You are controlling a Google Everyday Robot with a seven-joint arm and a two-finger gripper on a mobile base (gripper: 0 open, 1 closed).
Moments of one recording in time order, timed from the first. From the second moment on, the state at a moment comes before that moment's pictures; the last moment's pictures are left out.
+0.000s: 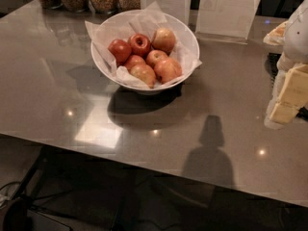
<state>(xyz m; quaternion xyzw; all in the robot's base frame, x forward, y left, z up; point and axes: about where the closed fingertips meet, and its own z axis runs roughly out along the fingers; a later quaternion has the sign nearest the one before) 0.438 -0.216 0.977 -0.60 0.78 -0.04 0.16</state>
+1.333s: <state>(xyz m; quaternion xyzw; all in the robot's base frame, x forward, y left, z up) 0.532 -0.109 0.956 -0.71 0.68 0.05 0.18</state>
